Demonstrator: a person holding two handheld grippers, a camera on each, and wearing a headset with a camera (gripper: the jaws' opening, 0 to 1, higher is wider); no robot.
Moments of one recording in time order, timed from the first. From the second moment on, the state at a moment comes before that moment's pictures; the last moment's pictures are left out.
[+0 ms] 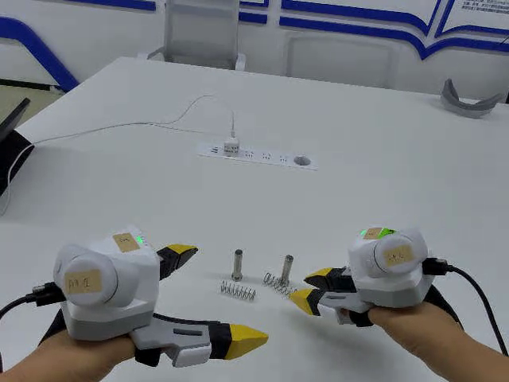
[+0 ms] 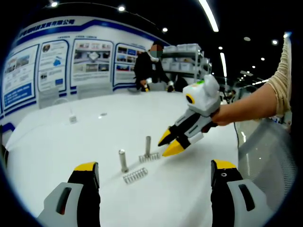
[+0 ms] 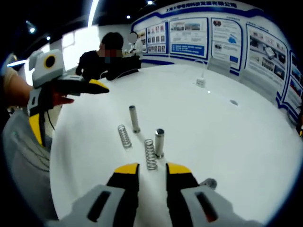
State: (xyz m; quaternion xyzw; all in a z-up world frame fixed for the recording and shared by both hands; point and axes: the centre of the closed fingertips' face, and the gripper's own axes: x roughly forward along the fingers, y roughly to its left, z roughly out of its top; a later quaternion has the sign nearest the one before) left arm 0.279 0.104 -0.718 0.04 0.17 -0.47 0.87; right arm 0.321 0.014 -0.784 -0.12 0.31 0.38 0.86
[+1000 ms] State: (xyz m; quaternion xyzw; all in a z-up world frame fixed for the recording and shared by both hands) left arm 0.275 0.103 -0.719 0.04 0.16 -0.47 0.86; right arm 0.324 0.027 -0.800 -0.14 0.33 0.39 0.85
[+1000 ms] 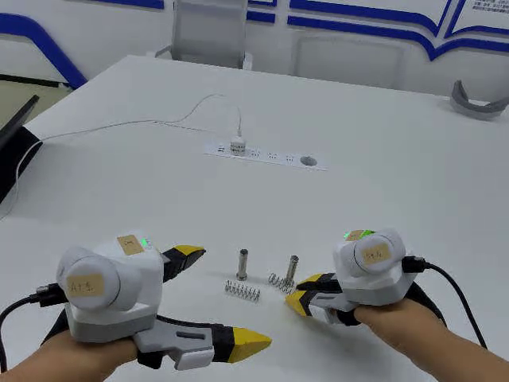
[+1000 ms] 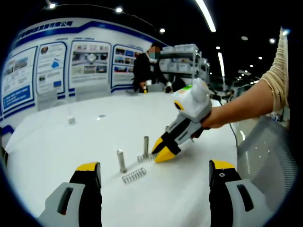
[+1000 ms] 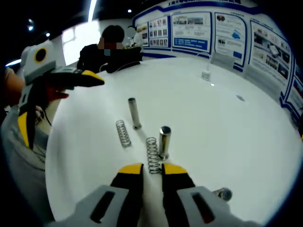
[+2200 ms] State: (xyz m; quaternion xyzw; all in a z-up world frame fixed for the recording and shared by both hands) left arm 0.273 0.098 -0.713 0.03 0.14 -0.49 0.86; right arm 0.314 0.023 -0.794 -0.15 0.34 0.40 0.84
